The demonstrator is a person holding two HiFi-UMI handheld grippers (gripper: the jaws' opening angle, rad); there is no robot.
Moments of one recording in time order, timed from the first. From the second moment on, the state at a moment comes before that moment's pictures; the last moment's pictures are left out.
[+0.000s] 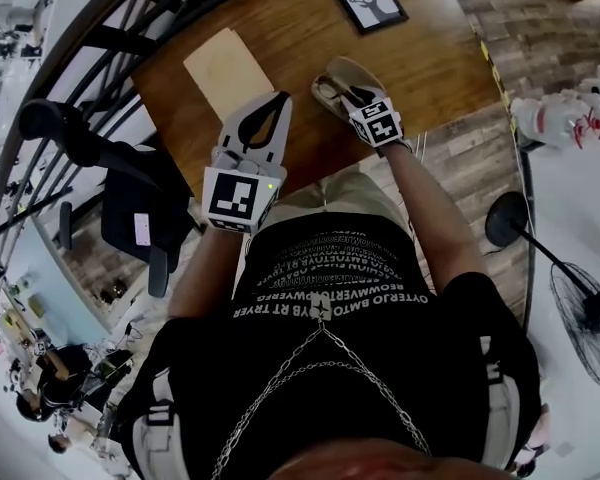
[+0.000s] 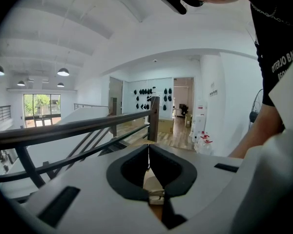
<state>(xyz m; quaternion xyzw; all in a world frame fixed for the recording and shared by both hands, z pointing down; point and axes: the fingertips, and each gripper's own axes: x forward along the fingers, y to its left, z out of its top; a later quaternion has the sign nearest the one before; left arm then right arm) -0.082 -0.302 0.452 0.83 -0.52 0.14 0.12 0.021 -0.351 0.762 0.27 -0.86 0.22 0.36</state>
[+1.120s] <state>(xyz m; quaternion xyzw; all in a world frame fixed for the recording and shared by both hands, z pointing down) -0.094 -0.285 0.449 0.82 -0.54 0.14 0.12 0.018 -0.354 0.760 0.27 -0.86 0.21 0.38</state>
